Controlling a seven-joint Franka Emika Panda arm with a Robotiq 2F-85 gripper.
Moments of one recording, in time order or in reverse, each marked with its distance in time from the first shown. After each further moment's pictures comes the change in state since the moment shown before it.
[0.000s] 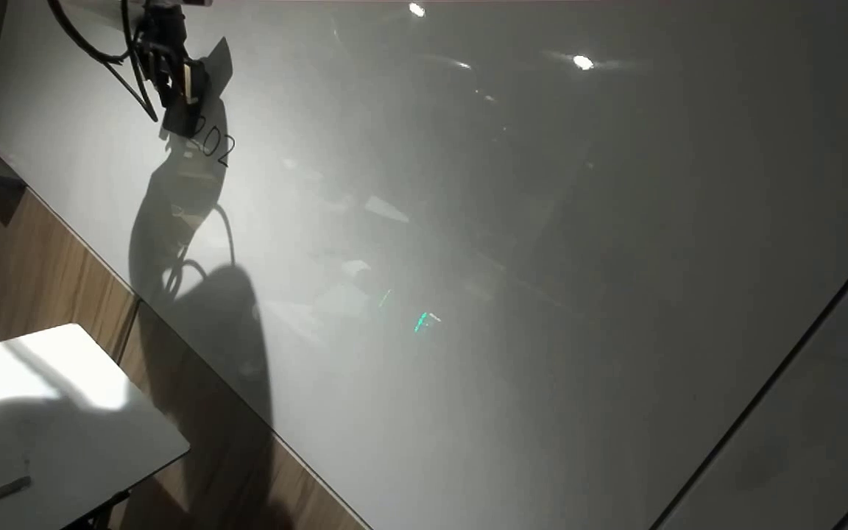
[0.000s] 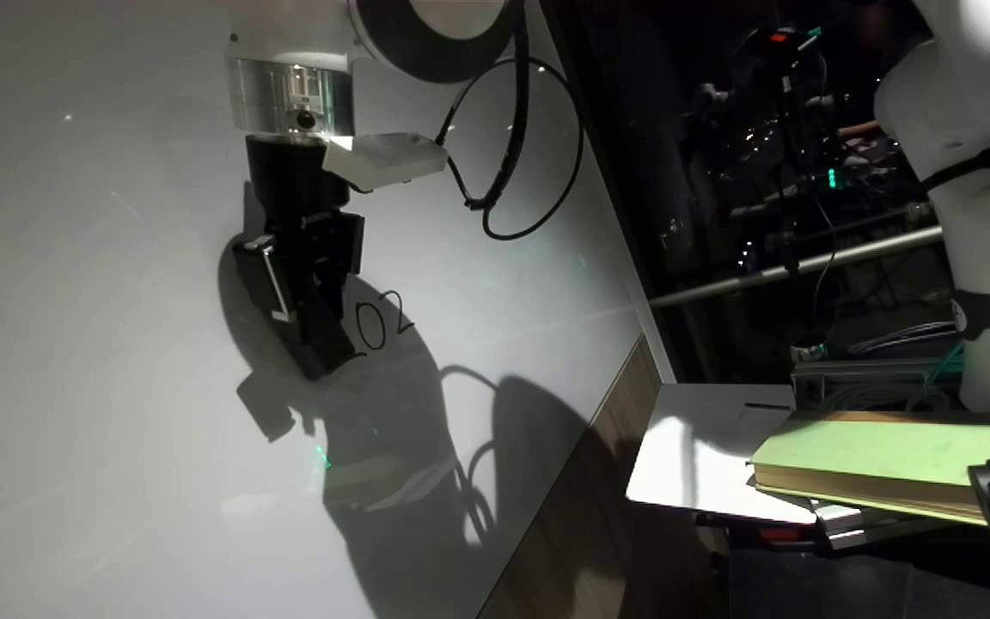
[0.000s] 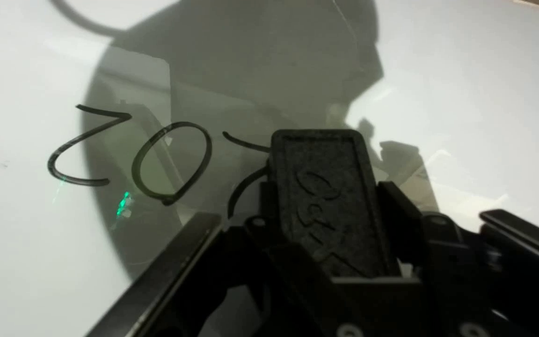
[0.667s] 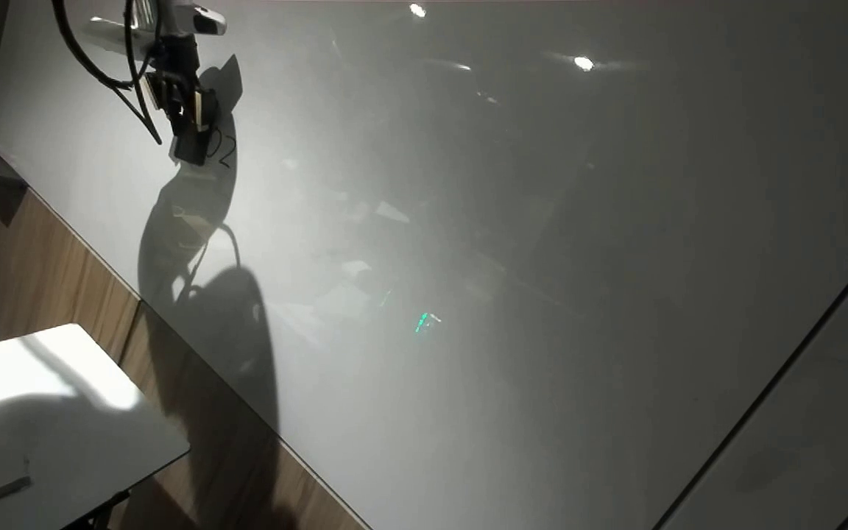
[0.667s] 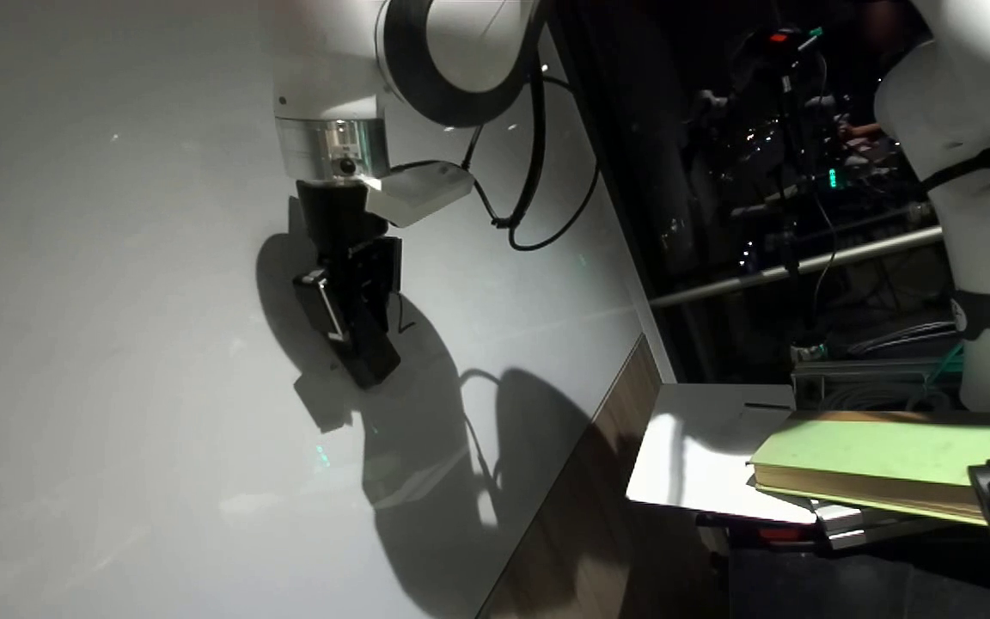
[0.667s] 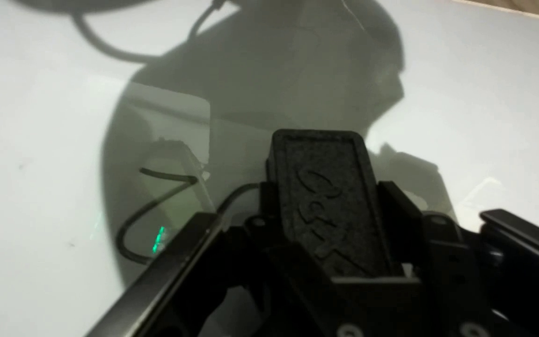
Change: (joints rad) arm 0.001 0.004 -0.064 -0.056 -0.012 -0.008 0.013
